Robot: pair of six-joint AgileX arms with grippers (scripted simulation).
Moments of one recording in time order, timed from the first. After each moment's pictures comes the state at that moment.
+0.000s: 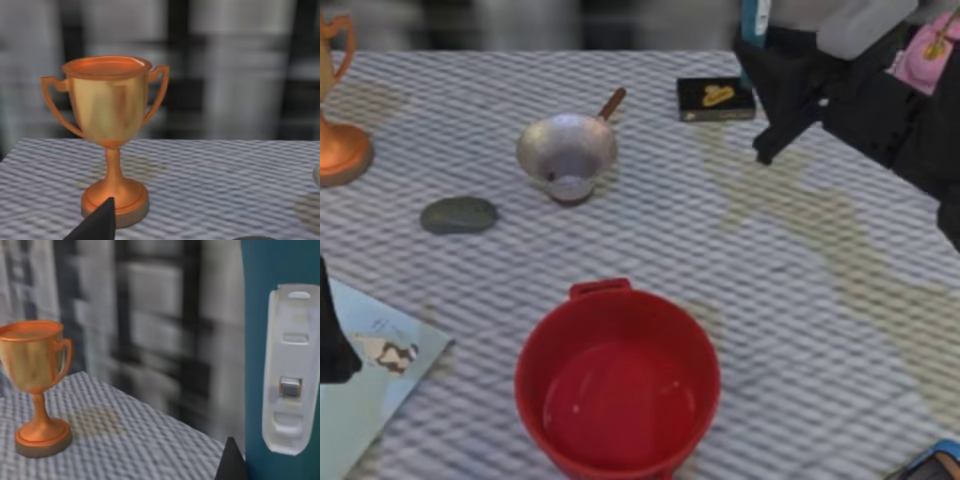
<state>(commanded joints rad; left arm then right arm) 0.00 0.00 0.00 0.00 0.00 0.00 0.37 1.70 0.82 0.92 -0.40 0.02</state>
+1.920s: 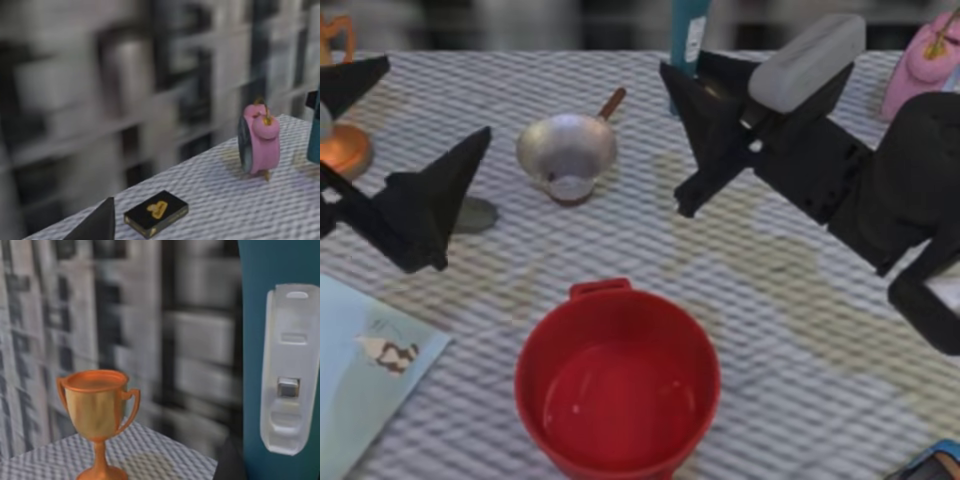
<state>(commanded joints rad) -0.17 0.80 0.50 0.28 0.54 0.07 0.63 1.61 0.72 1.02 -0.15 0.04</state>
